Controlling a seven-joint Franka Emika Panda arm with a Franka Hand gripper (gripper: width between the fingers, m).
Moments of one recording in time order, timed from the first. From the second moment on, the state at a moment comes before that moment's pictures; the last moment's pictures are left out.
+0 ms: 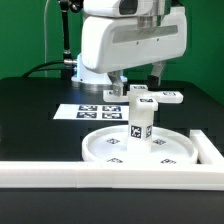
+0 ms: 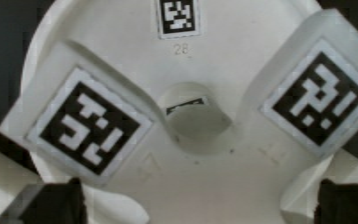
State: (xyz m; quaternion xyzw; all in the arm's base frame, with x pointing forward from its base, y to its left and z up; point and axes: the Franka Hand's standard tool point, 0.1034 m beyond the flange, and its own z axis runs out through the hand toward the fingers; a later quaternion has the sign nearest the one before) arm 0.563 0.029 0.111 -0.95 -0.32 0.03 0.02
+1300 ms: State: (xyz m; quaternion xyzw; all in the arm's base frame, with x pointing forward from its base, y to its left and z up) arm 0.562 0.032 0.104 -0.95 -0.30 0.03 0.02
